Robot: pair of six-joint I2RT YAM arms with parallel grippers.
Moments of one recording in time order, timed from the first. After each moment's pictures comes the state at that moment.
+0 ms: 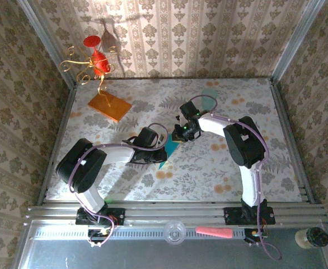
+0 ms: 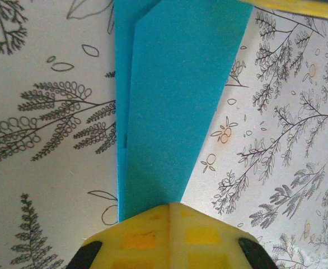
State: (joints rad) left arm -0.71 1.69 0.76 -0.05 0.40 -0.65; right arm 0.47 2.09 1.39 -0.49 -0.45 0.53
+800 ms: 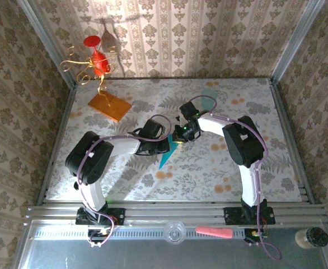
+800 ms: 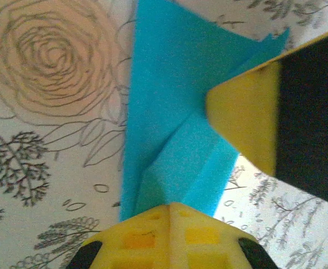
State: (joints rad) left arm -0.69 1.81 0.93 -0.09 0.31 -0.71; right arm 0.47 2.10 1.40 -0.50 -0.44 0.52
